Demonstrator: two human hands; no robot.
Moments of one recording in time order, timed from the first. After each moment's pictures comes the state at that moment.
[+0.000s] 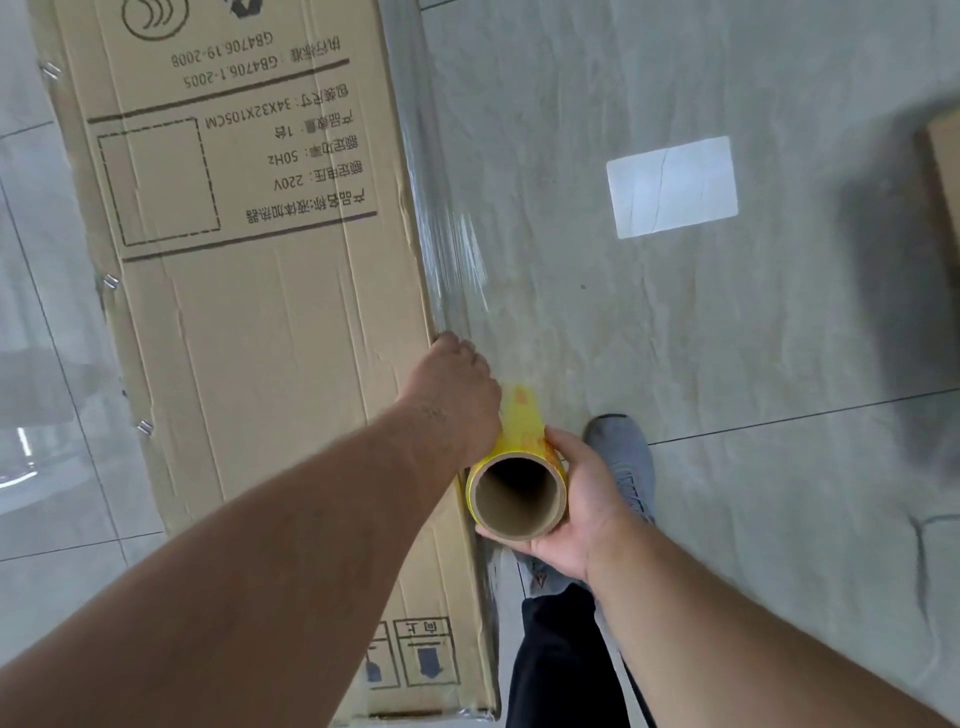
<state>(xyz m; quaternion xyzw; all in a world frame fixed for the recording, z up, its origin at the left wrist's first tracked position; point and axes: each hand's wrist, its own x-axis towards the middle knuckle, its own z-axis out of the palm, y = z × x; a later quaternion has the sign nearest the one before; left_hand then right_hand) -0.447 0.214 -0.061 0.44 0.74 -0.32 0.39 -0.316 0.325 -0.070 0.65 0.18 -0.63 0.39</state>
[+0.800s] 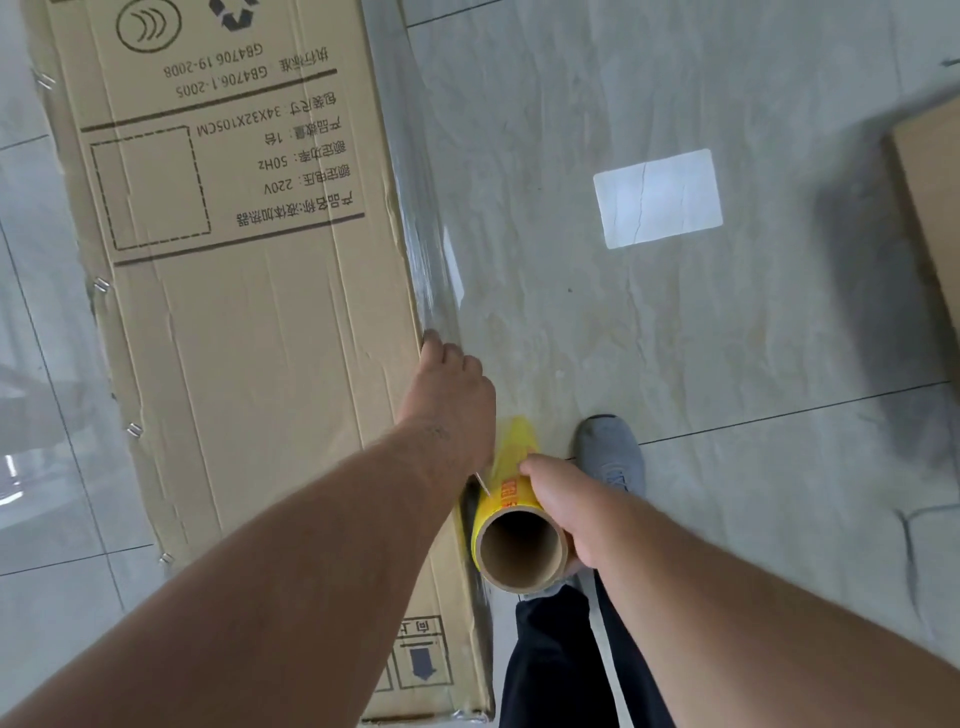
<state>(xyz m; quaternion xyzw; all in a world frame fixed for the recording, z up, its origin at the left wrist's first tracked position) -0.428 0.224 -0.052 0.38 0.77 -0.33 0.39 -0.333 0.332 -0.063 0.52 0.50 -0.43 0.55</state>
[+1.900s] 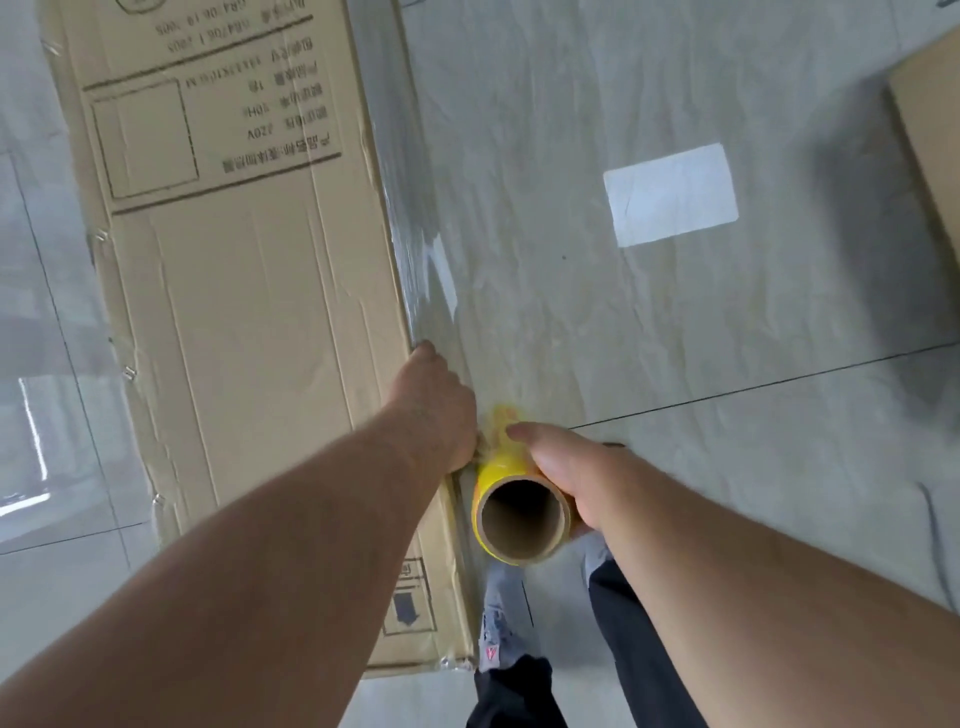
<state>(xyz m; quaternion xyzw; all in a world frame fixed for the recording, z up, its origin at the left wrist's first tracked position) -0.367 0.218 -0.051 0.41 0.73 -0.36 0.41 -0.286 0.344 -0.064 0.47 0.49 -0.47 0.56</state>
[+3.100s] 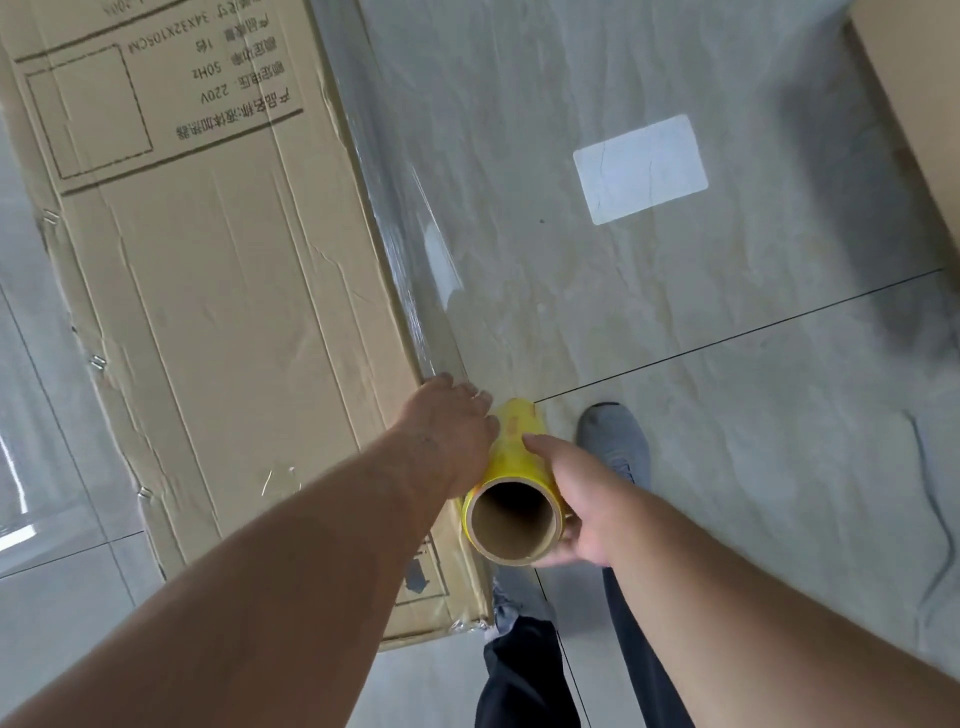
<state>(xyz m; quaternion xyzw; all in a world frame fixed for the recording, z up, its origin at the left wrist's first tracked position) -0.309 0.199 -0.070 0.50 0.71 -0.27 0.41 -0.208 0.326 -0.061 0.62 0.32 -0.54 0.47</state>
